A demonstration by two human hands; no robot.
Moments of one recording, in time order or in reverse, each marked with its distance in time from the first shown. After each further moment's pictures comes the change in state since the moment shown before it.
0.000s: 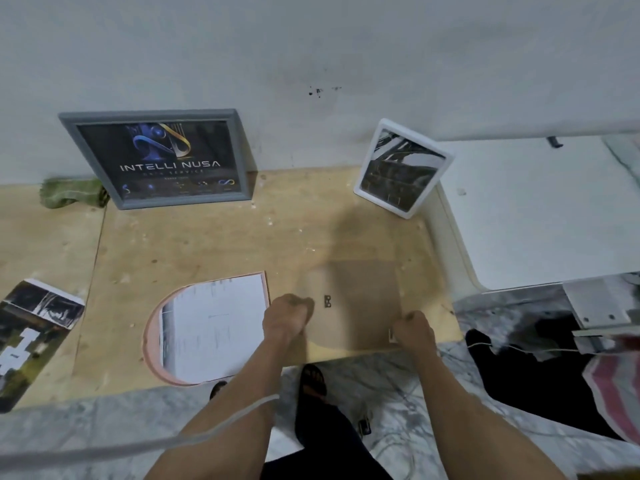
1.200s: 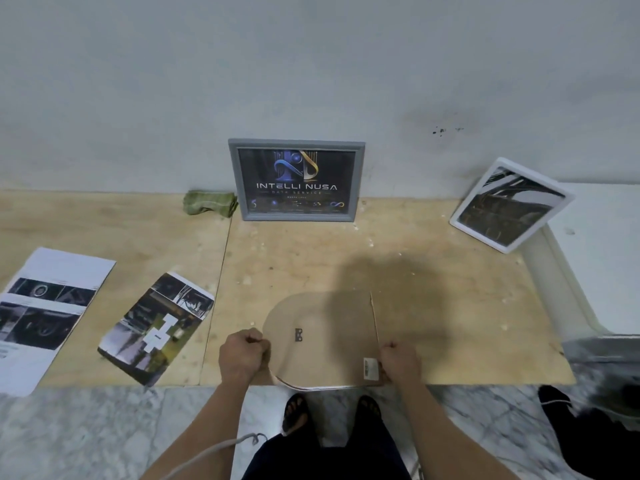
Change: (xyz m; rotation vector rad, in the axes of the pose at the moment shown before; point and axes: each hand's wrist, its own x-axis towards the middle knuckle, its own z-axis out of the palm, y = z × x) left_hand 0.038 -0.228 -0.183 -0.355 0.299 -0.115; right_hand -0.115 -0.098 0.187 0.031 -0.020 -0.116
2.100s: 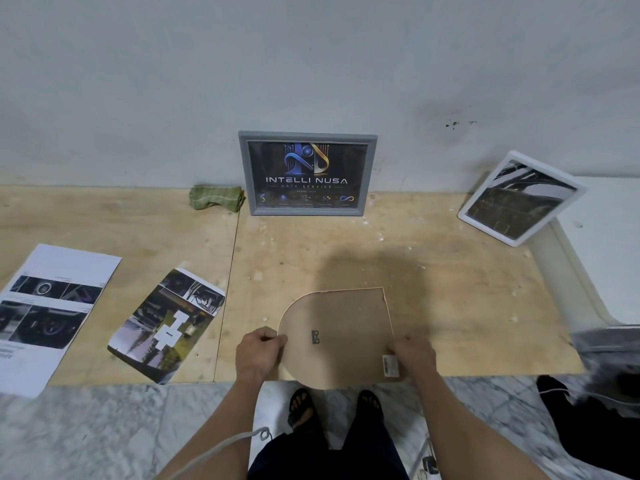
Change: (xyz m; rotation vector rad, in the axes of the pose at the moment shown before) left_hand 0.007 -0.012 -0.005 -0.082 -0.137 0.019; right_hand -0.006 -0.010 0.003 0.008 -0.009 0.098
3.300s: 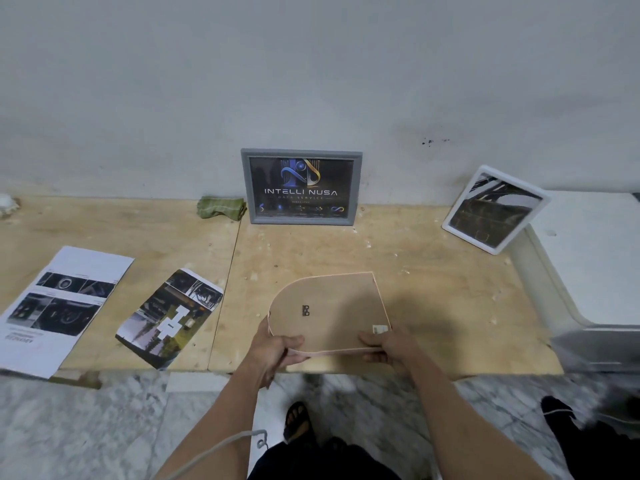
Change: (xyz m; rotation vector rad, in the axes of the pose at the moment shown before) left_hand -0.064 0.025 0.022 -0.577 -0.299 -0.072; right_hand -0.020 0.005 -0.029 0.546 -0.519 -0.201
